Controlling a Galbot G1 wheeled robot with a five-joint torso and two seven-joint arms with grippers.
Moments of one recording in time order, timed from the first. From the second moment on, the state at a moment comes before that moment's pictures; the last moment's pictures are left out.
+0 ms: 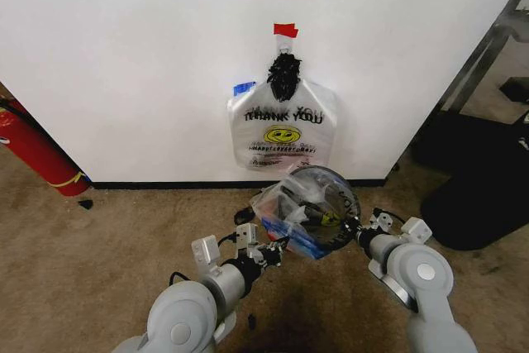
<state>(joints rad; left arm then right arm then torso) 1.18 -1.01 0.04 -2.32 -1.36 0.40 -0.65 -1.24 1.44 0.56 2.13 1.41 -0.62 0.93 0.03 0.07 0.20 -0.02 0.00</state>
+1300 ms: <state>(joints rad) 1.12 -1.18 0.15 -2.00 -1.15 0.38 -0.70 -1.27 1.42 0.57 2.22 1.48 -0.63 0.95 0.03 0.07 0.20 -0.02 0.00</state>
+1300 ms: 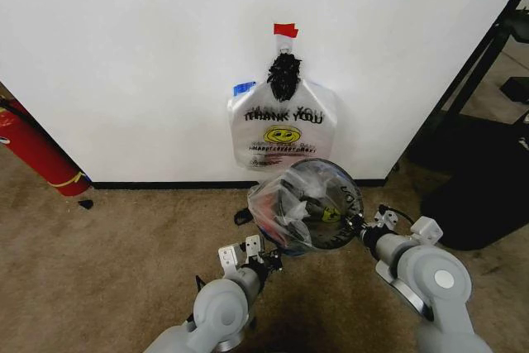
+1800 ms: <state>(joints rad) 1.26 -1.01 0.08 -2.27 -1.14 0.43 -0.73 -1.27 1.39 0.59 2.20 1.42 -0.65 0.91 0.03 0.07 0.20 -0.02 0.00</state>
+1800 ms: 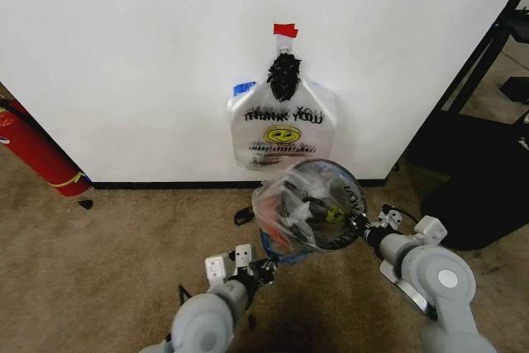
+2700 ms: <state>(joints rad) 1.16 -0.83 -0.09 -2.40 -1.18 0.30 -0.53 -1.32 0.96 0.43 2.02 0.67 -0.17 -0.04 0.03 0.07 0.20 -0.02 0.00</state>
